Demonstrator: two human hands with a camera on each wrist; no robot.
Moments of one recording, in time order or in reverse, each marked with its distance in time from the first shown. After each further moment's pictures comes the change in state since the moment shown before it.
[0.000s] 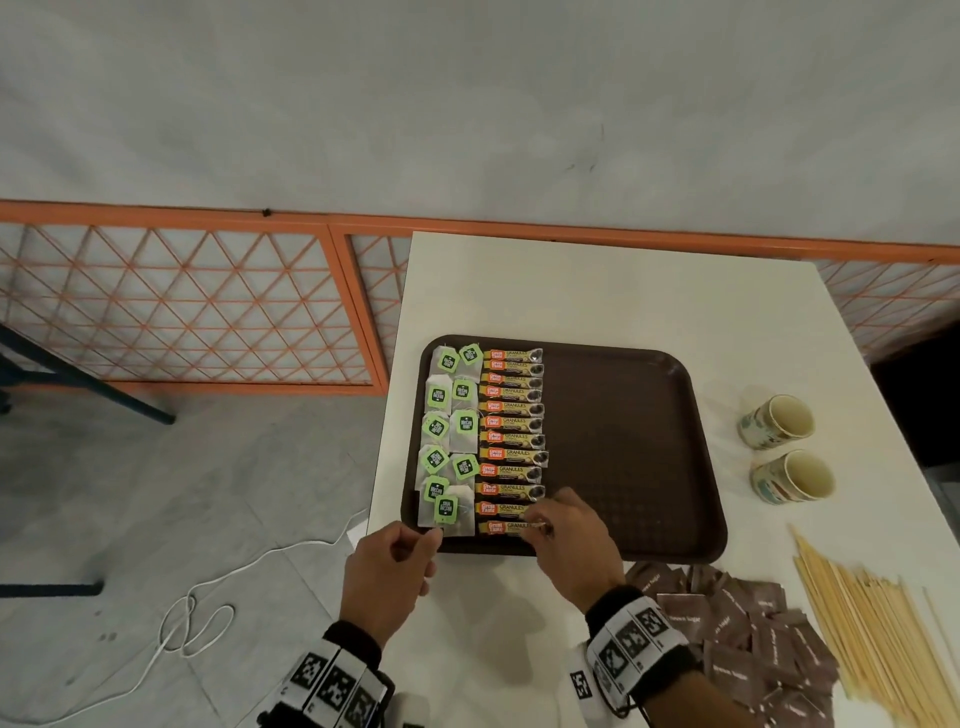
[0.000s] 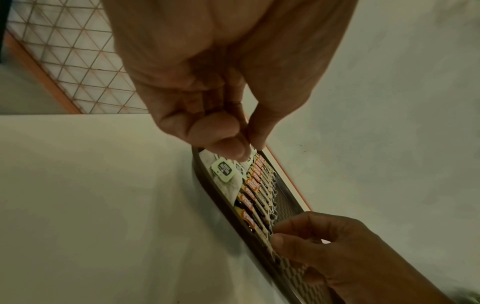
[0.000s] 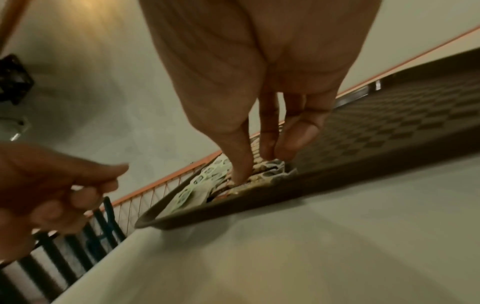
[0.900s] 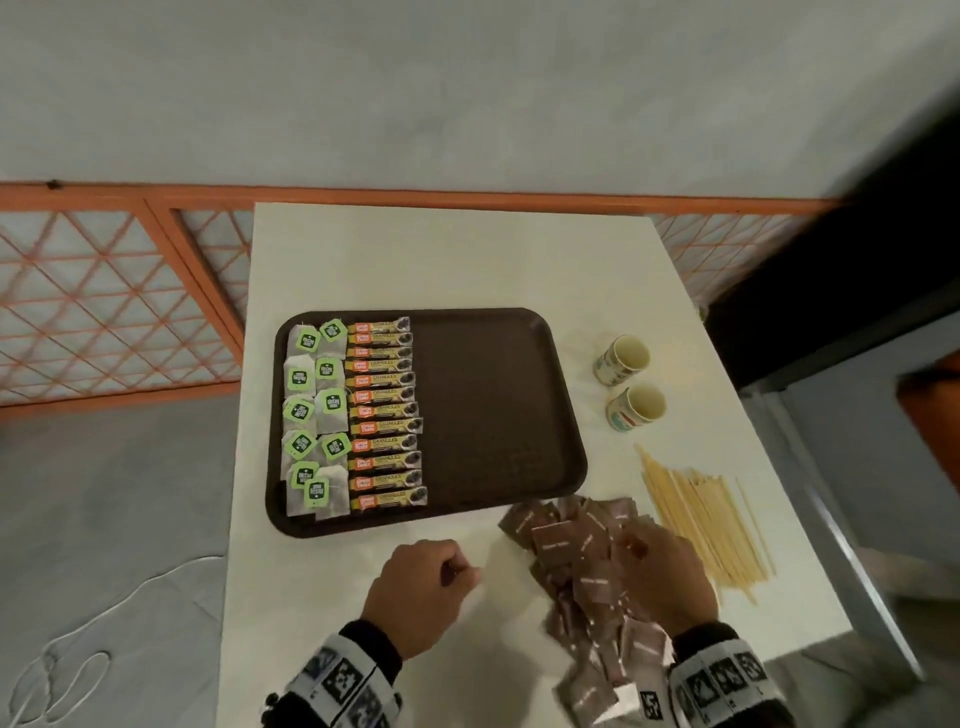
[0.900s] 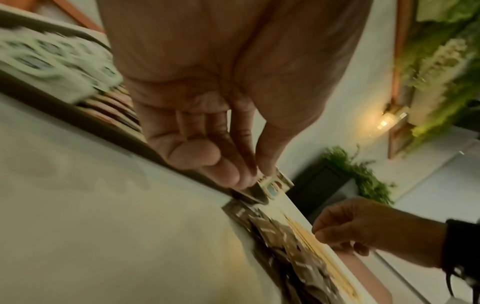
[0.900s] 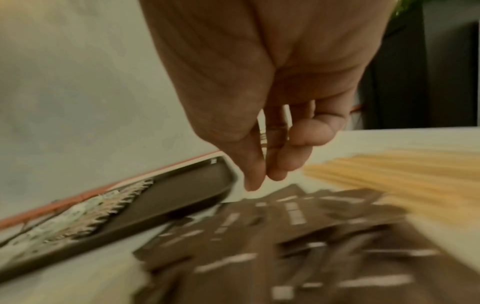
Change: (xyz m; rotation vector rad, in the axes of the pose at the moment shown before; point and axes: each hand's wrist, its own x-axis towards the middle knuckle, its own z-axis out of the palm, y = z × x) left_hand -0.046 0.017 0.110 0.475 -0.547 0.411; right_hand -0.134 0.142 -0.098 -0.073 0.140 0.478
